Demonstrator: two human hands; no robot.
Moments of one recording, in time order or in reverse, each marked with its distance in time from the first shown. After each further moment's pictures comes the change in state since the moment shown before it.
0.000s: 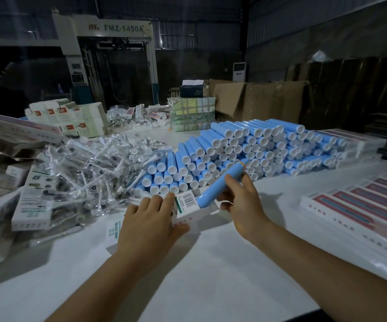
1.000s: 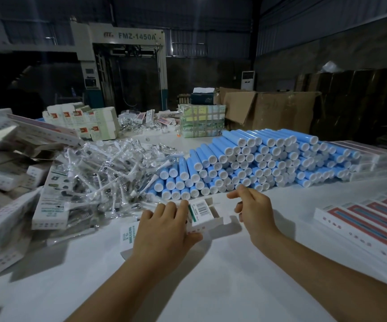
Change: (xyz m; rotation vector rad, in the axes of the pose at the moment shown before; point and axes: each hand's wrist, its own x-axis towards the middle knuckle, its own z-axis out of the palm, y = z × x) left_hand -0.001 0.003 -0.001 0.046 -0.043 0.006; right_hand 0.003 0.007 0.001 -0.341 0.148 -0.157
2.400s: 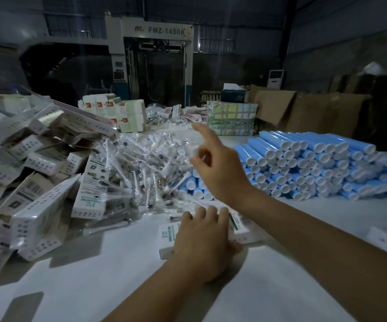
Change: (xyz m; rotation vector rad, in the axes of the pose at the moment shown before) left_hand 0.001 -0.006 0.004 -0.026 -0.086 0.007; right_hand 0.001 -0.081 0.122 -0.325 -0.409 -0.898
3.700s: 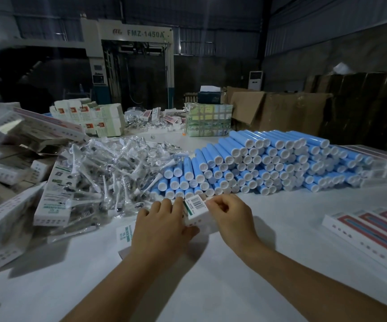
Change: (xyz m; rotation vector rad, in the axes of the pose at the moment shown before) left_hand 0.013 -0.004 0.011 0.012 0.141 -0.163; right_hand -0.108 0.039 -0.036 0.019 0.121 0.686
